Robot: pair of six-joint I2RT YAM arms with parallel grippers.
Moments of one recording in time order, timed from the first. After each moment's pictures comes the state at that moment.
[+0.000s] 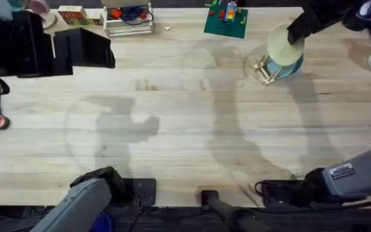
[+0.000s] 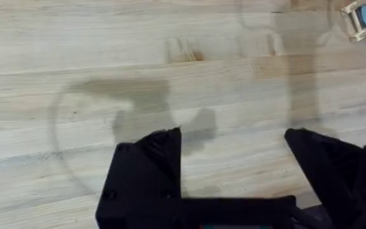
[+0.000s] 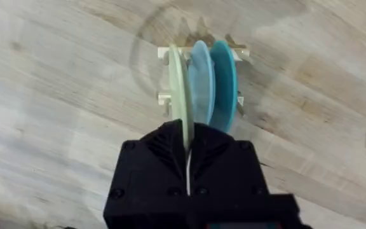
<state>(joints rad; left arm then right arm) 0.34 1.10 1.49 -1.52 0.42 0.26 0.00 1.79 1.78 -1.31 -0.05 -0.44</state>
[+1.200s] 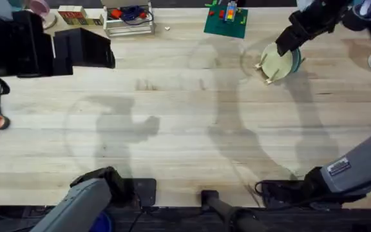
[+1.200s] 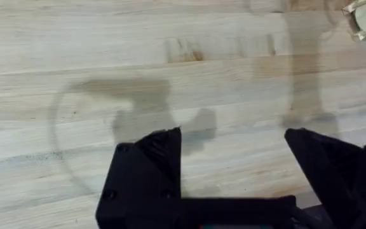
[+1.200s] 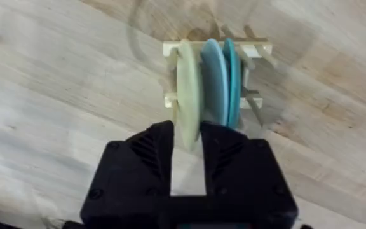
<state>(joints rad) 0.34 1.10 1.49 -1.52 0.42 0.26 0.00 1.91 1.78 -1.32 -0.05 -0.44</state>
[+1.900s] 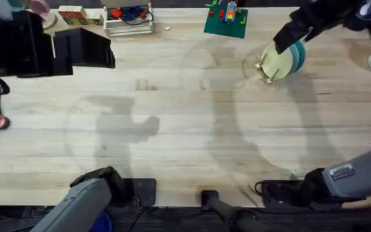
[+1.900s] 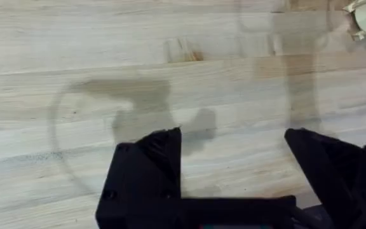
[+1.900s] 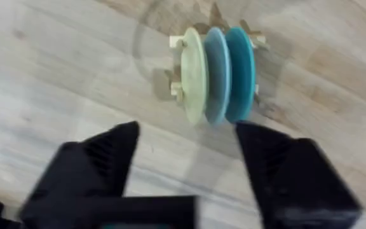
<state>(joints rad) 0.34 1.10 1.49 -1.52 0.42 0.26 0.01 1.79 1.78 -1.36 -0.05 -0.41</state>
